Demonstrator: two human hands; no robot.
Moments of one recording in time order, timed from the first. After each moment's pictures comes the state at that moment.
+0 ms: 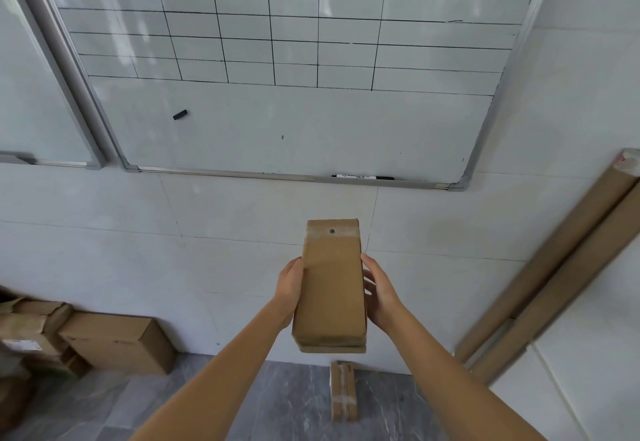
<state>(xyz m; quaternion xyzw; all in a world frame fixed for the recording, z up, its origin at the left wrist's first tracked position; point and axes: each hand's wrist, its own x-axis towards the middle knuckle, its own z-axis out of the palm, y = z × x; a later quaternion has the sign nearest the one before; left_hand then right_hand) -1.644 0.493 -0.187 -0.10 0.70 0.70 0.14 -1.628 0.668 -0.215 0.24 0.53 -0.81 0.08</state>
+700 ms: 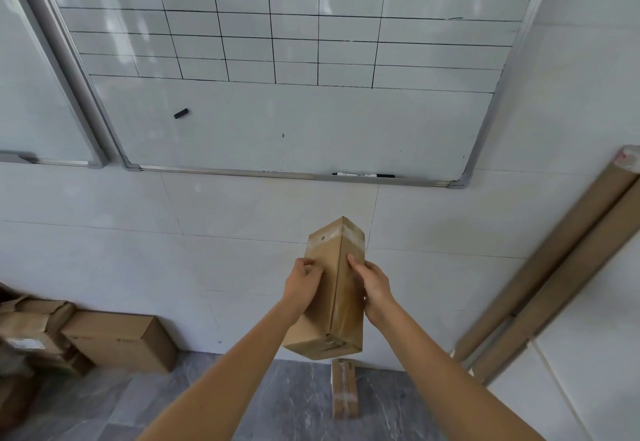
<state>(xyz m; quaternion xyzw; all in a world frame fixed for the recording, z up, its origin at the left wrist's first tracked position) -1.640 0.504 -0.191 -0.06 0.82 0.55 0.14 -1.628 0.651 -0.208 0.27 0.60 -0.76 0.02</state>
